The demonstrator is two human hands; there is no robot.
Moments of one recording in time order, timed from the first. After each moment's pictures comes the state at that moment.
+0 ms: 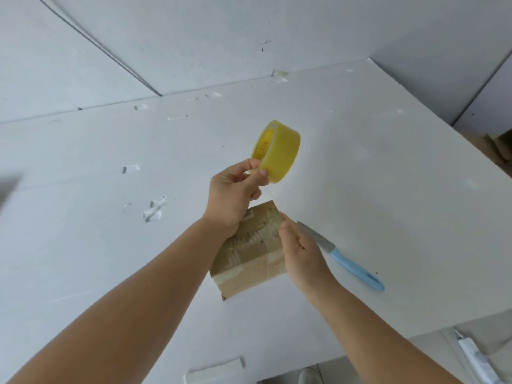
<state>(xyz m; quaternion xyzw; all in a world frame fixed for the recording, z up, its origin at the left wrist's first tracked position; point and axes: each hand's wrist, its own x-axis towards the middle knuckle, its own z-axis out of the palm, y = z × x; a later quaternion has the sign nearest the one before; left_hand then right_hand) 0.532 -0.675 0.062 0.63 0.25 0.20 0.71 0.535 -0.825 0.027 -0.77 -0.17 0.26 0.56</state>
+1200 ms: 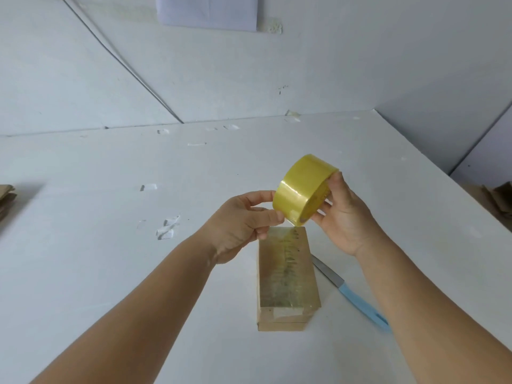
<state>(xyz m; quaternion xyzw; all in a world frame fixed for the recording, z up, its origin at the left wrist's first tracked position) 0.496 -0.654 0.108 0.62 0.17 0.01 0.77 0.627 -0.802 0.094 -0.53 -0.18 0.33 0.76</state>
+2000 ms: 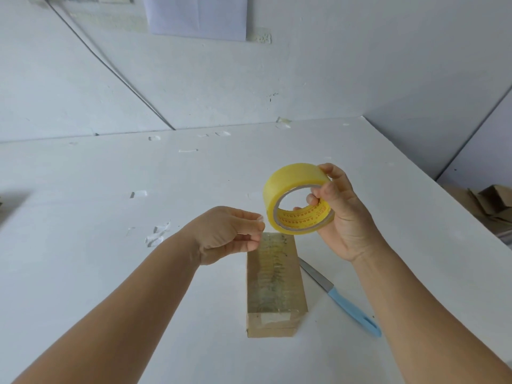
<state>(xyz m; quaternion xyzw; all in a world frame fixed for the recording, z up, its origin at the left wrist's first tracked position) 0.501 -0.647 0.111 0.60 0.25 -0.07 0.76 0.632 -0.819 0.100 -0.41 -0.26 0.33 0.81</state>
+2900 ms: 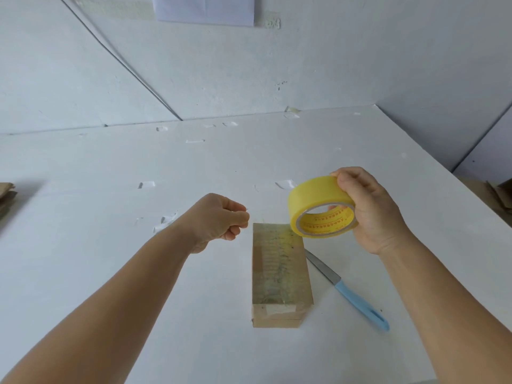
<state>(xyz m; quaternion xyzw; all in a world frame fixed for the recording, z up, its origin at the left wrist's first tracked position) 0.493 -0.633 0.108 0.74 0.32 0.01 0.59 0.634 -0.836 0.110 -0.64 -0.21 0.18 0.72</state>
